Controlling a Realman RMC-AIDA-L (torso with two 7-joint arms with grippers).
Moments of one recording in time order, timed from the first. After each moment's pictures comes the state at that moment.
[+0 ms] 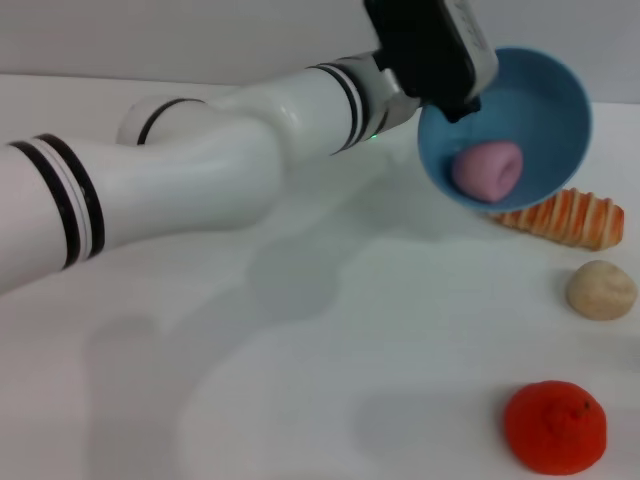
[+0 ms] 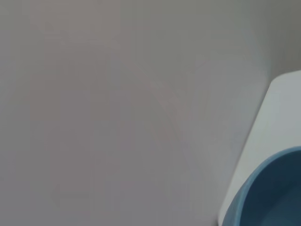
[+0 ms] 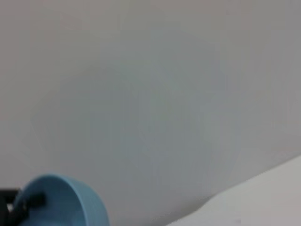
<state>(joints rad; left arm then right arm) -0.85 -2.08 2.16 0.79 2.12 -0.01 -2.18 0.15 2.07 -0.19 -0.37 -1.71 -1.45 1.25</state>
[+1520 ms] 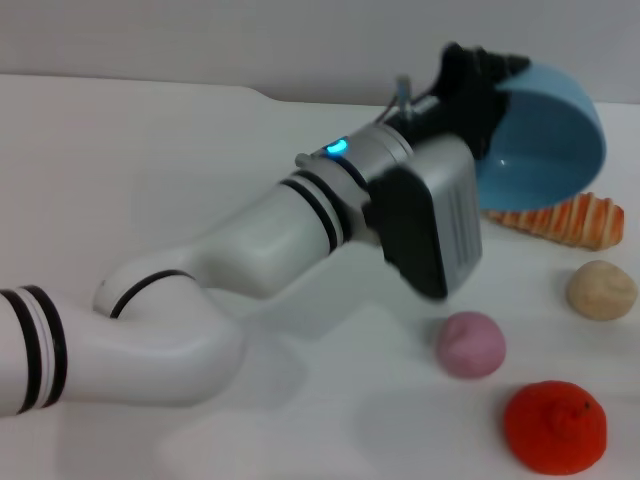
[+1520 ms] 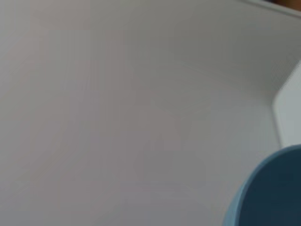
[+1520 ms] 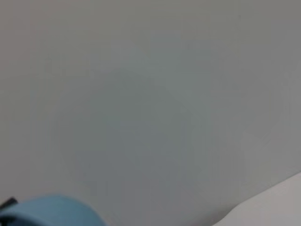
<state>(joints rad) -0.68 -2.08 2.55 0.78 2.22 -0.63 -1.82 0.19 2.07 -0.16 -0.30 -1.71 -1.48 1.23</state>
